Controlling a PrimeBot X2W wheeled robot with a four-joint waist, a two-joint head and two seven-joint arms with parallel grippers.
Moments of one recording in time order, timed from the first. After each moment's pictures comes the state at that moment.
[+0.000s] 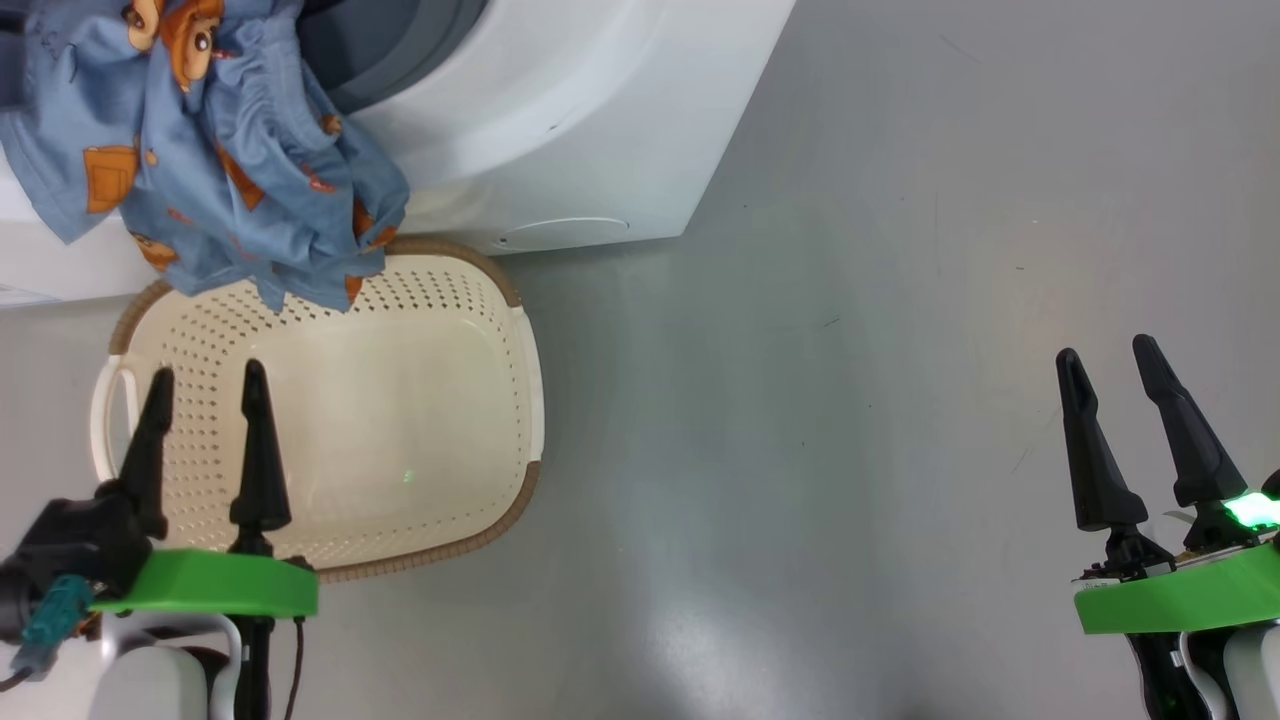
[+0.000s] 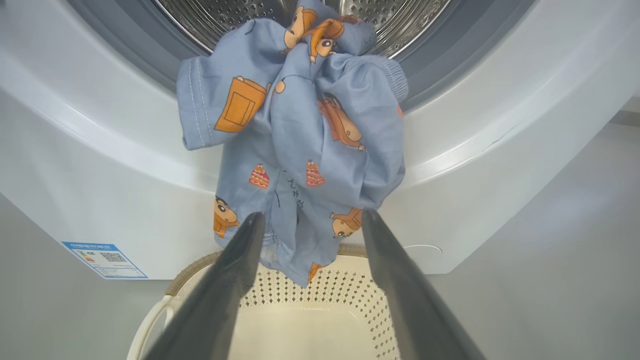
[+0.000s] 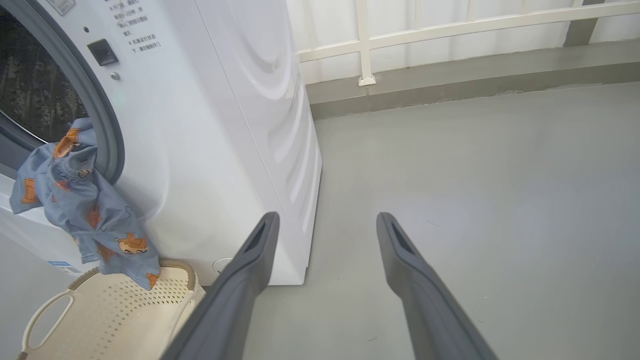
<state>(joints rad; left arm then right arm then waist) -0.25 0.03 0.11 0.14 -0.15 0.03 -0.26 -0.12 -0.25 0.00 -0.05 0.46 0.12 -0.26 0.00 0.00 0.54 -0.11</state>
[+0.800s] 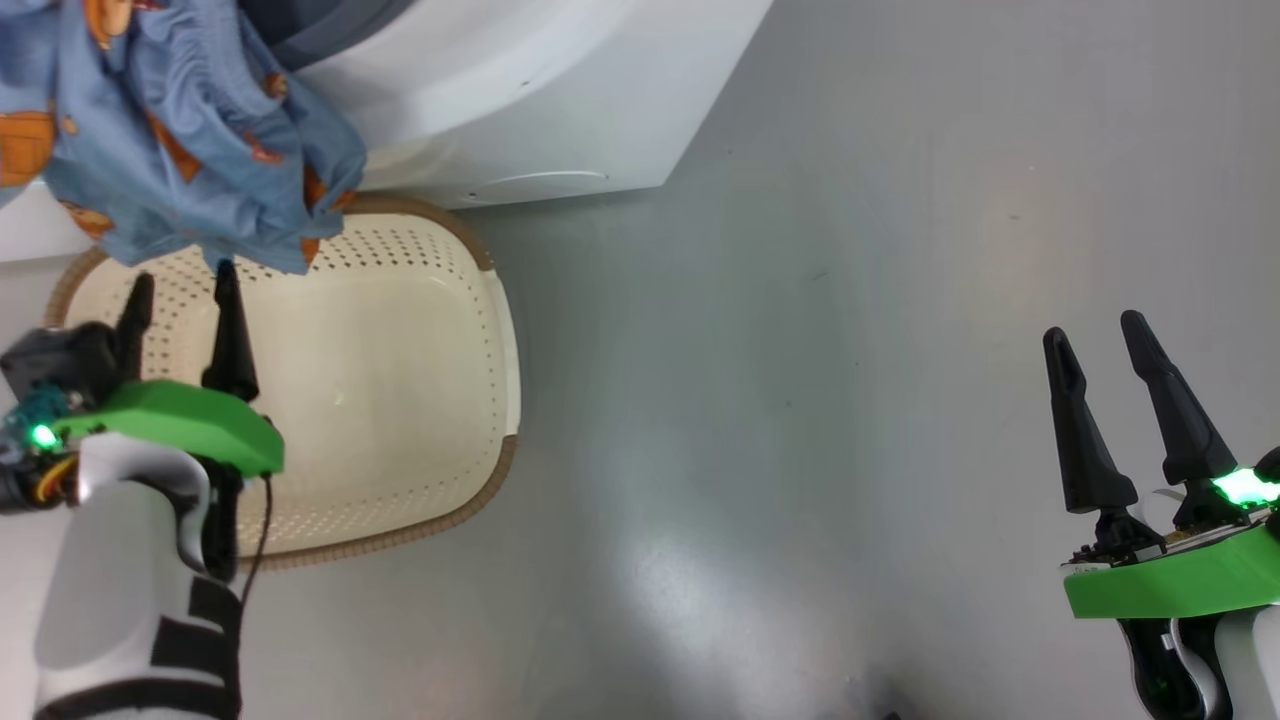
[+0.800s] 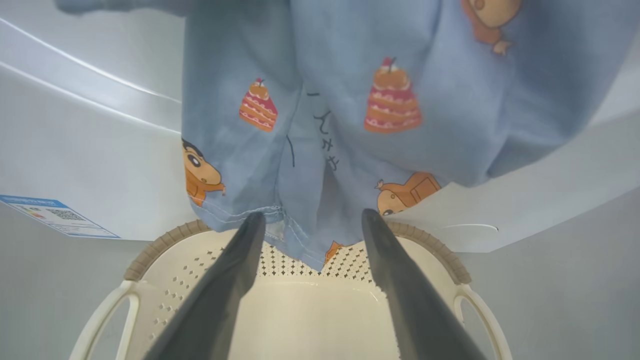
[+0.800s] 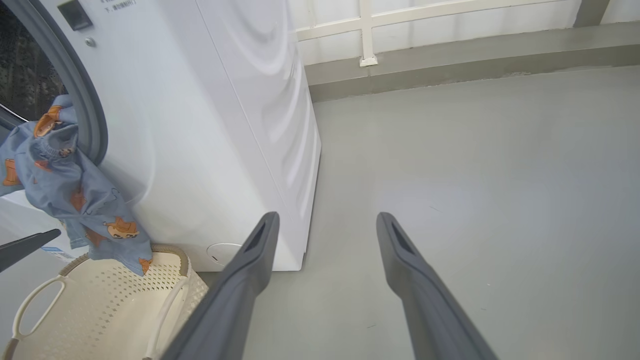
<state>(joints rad) -0.65 0.06 0.17 0.68 -0.11 -0.03 -0.26 -0.15 -0.25 0.03 -0.06 0.46 0.12 -0.26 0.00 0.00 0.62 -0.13</state>
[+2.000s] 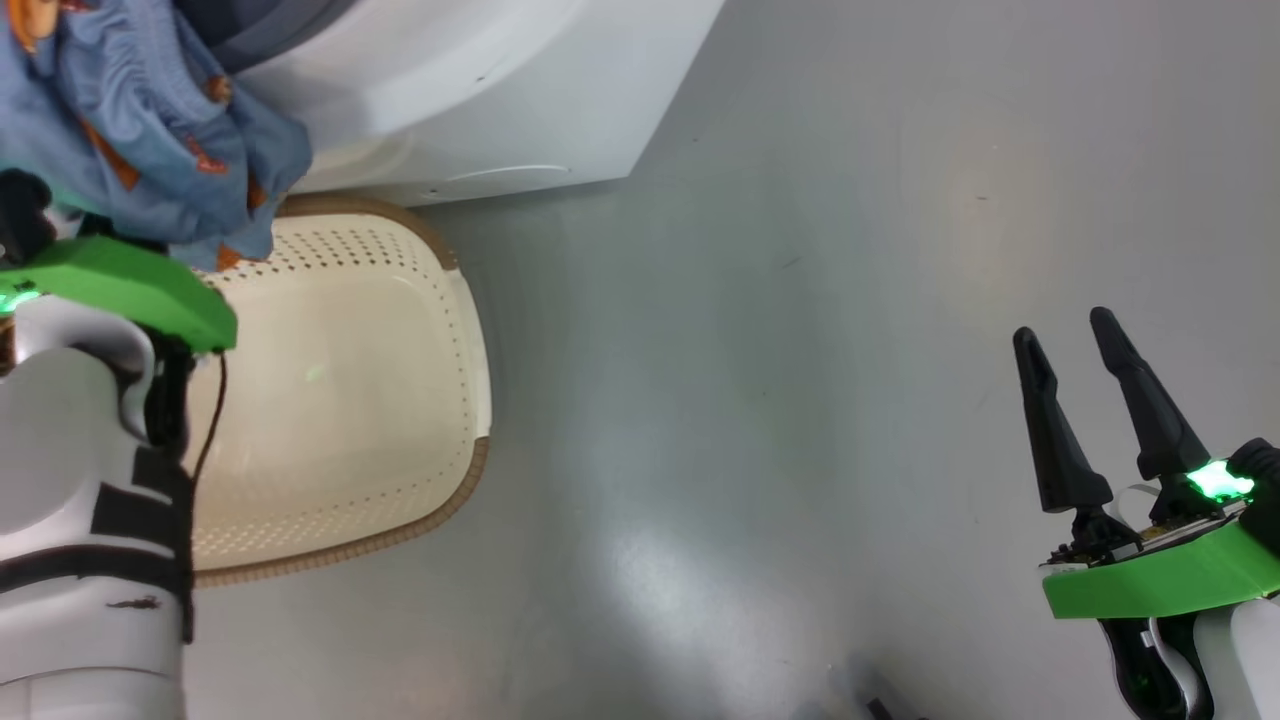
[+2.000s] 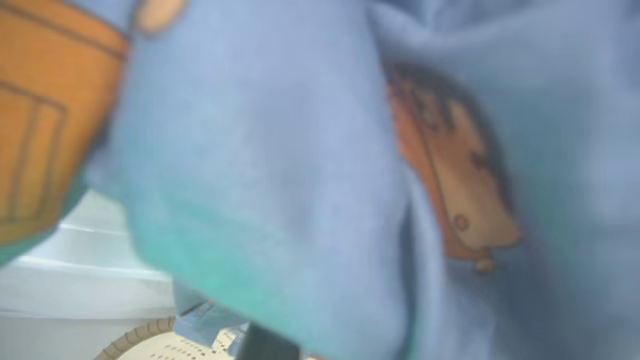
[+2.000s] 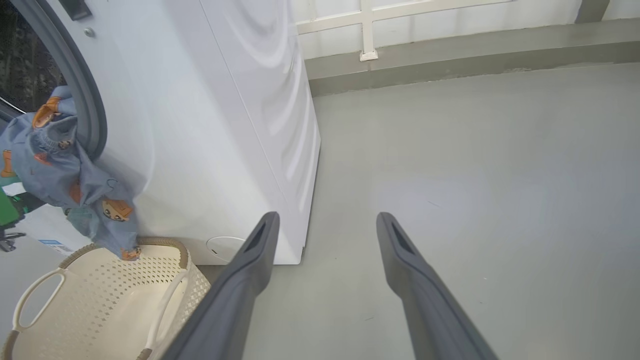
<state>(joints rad) -0.93 0.12 0.15 0.92 -0.10 -0.12 -0.26 -0.17 -0.26 0.07 -0.06 0.46 0.12 -0.26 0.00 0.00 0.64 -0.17</state>
